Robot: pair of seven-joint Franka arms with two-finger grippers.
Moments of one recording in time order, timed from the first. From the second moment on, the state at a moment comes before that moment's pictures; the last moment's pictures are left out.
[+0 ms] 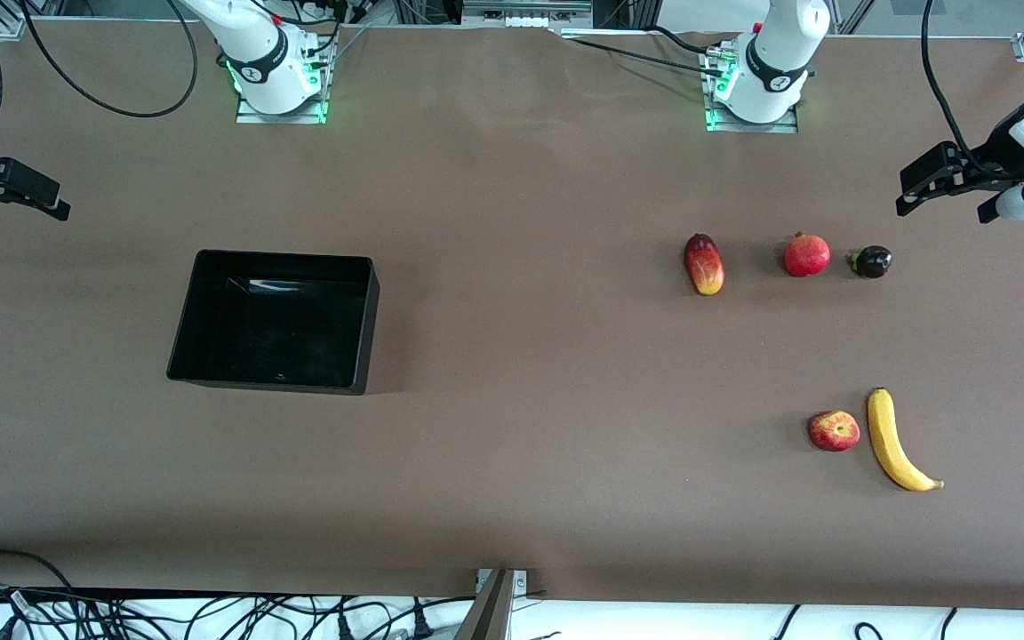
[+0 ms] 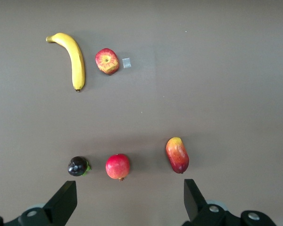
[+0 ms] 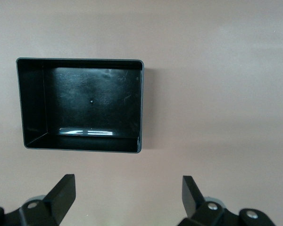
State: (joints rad) left arm -0.04 -0.01 -0.01 -1.56 -0.03 1.55 0.00; right arm 0.02 -0.01 -0.12 -1.65 0.02 1.60 -0.08
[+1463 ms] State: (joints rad) left arm -0.03 0.05 0.00 -1.60 -0.03 1.58 -0.01; right arm 0.03 0.13 -0.12 -2.11 0.02 2.24 0.00
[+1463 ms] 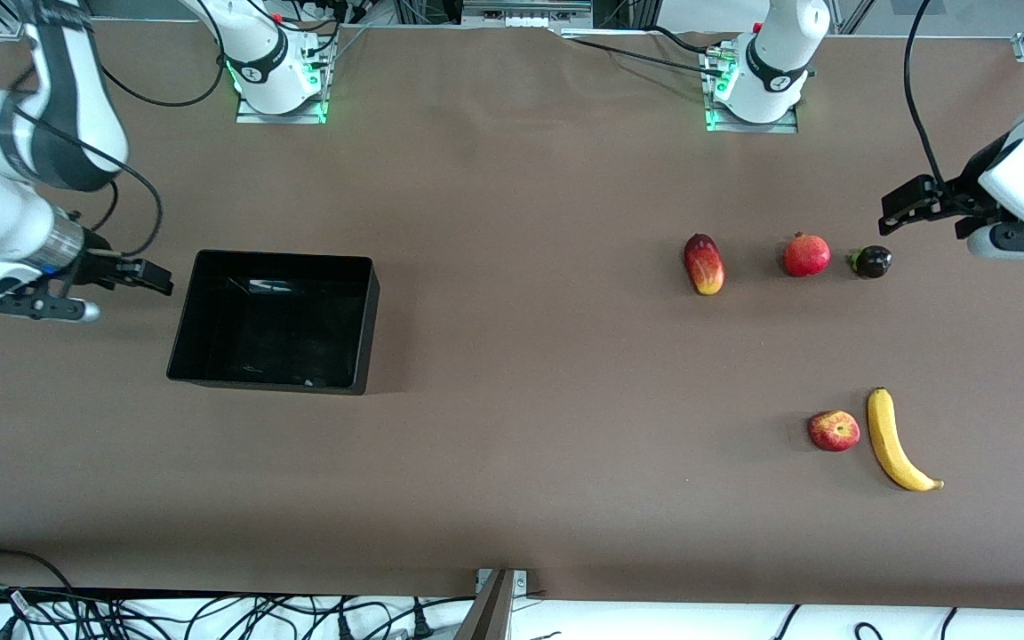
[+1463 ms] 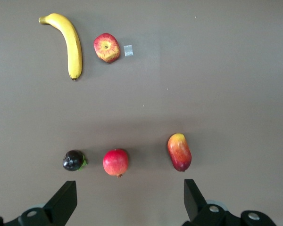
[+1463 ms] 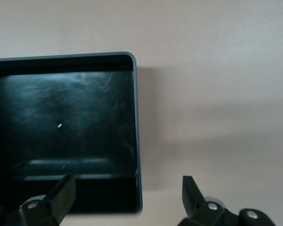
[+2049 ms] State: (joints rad) left arm -0.03 0.07 0.00 -1.60 -0.03 1.60 -0.01; right arm 0.03 0.23 -0.12 -2.28 0.02 2.56 0.00
